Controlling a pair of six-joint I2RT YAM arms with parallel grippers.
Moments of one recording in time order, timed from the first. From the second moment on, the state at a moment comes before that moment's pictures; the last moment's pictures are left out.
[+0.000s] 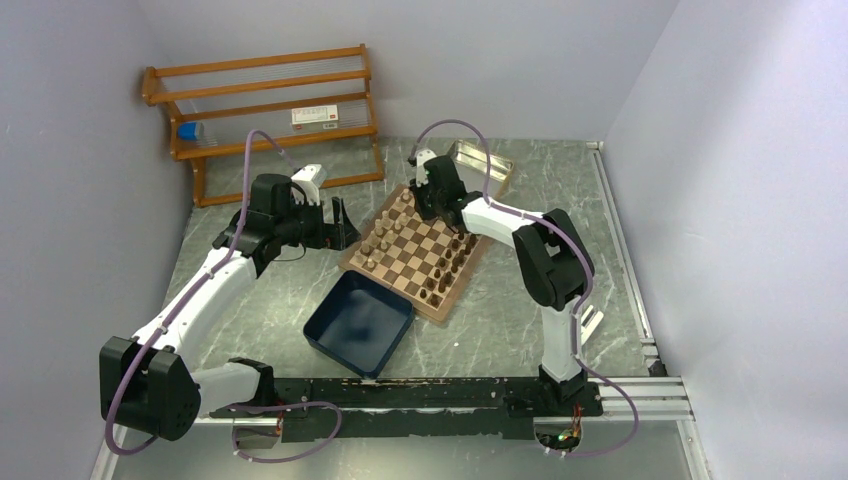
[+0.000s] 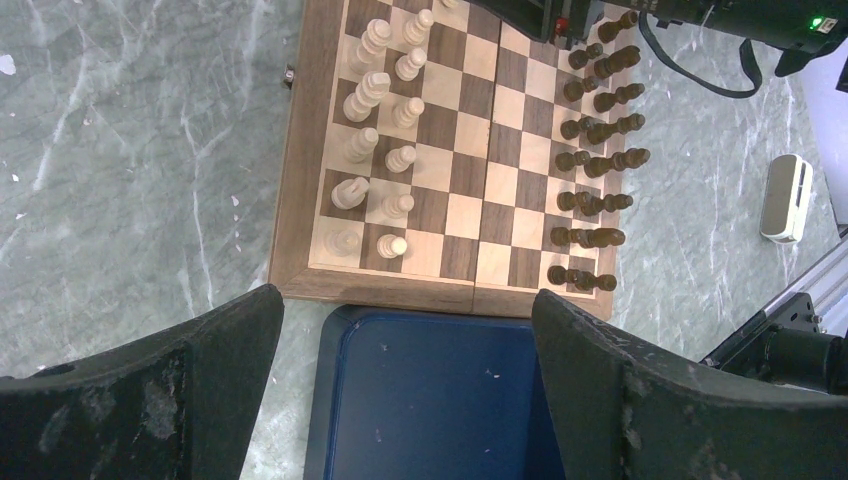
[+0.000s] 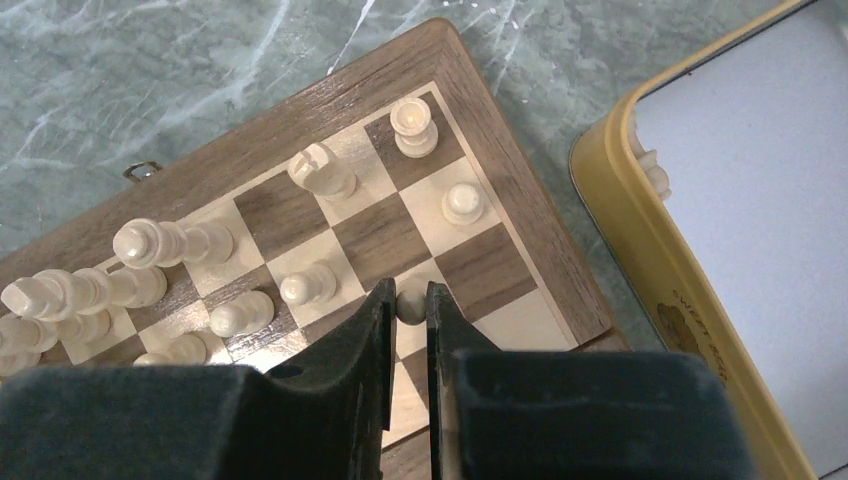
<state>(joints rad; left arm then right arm) -0.28 1.19 0.90 -0.35 0.36 -0.26 0.56 2.03 1.38 -0.01 -0.02 0.01</state>
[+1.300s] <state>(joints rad) -0.28 1.19 0.90 -0.35 0.36 -0.26 0.58 2.11 1.46 0.02 -0.04 -0.06</state>
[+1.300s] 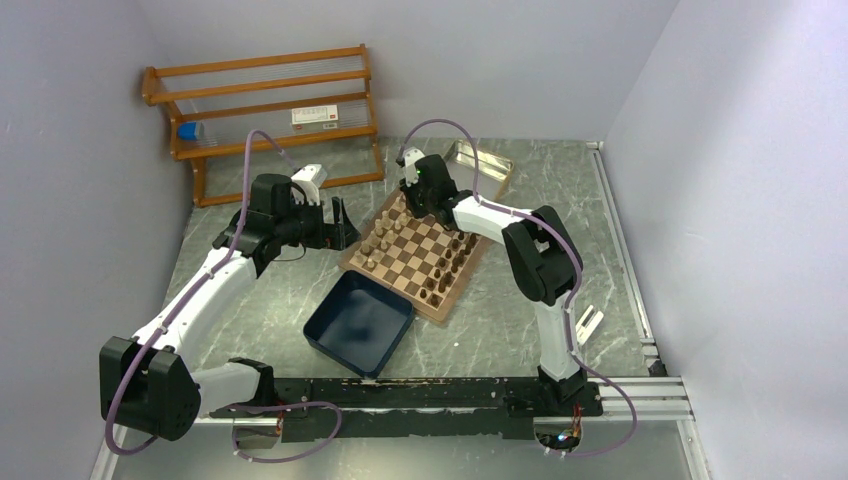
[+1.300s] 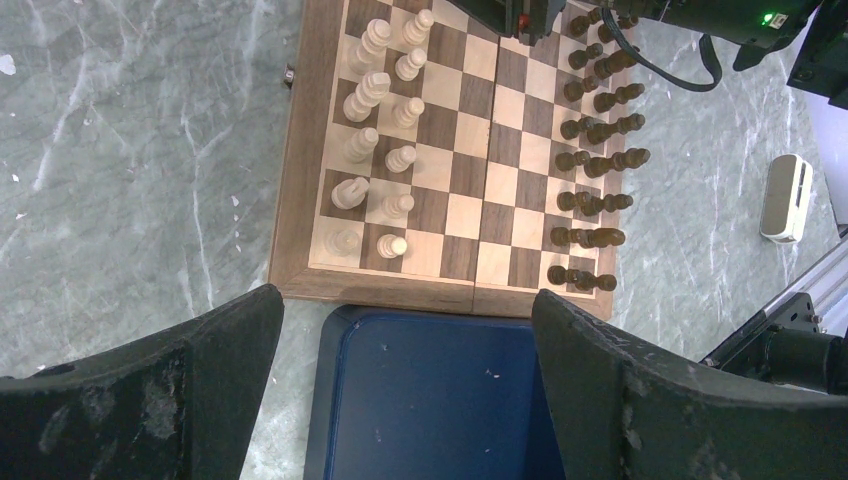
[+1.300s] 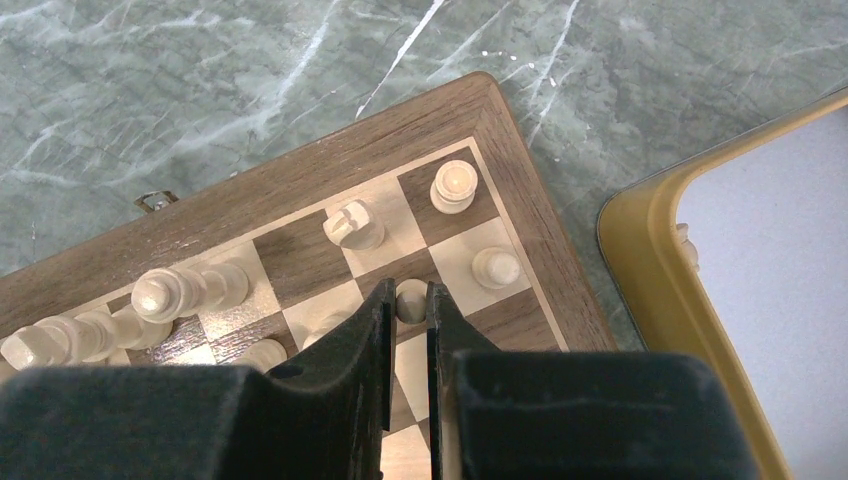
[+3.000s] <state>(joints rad) -0.27 1.19 0.90 -0.35 0.32 -0.26 0.49 1.92 1.46 0.00 -0.06 0.04</state>
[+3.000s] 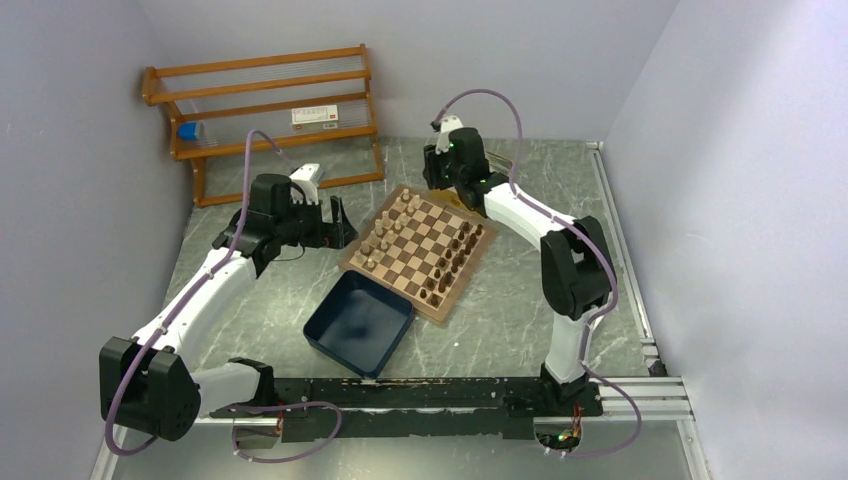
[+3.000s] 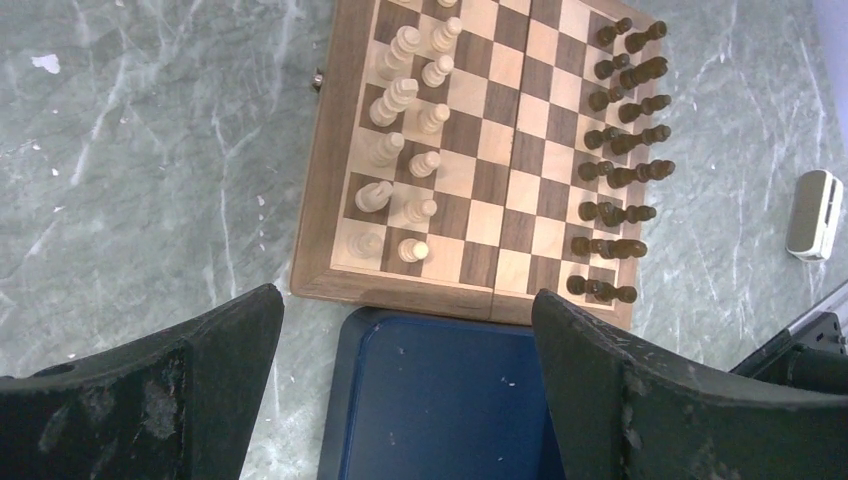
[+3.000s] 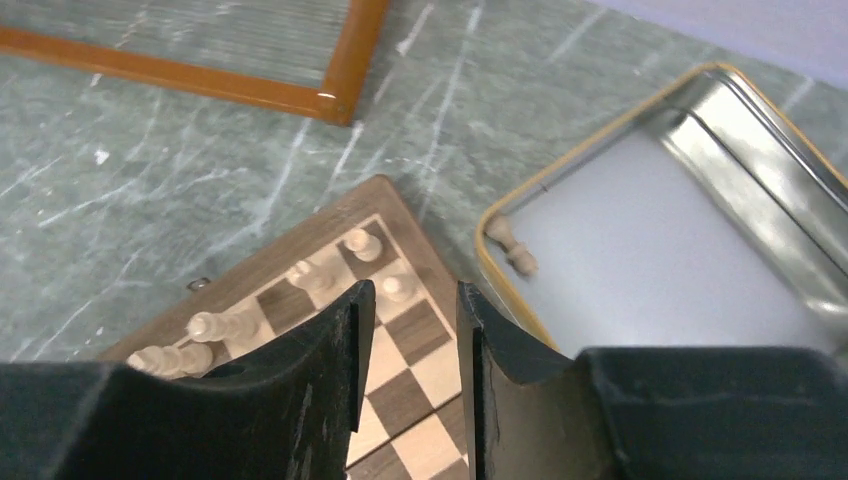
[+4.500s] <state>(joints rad) -0.27 1.45 1.26 -0.83 -0.10 -0.35 0.21 2.21 1.73 -0.19 0.17 0.54</state>
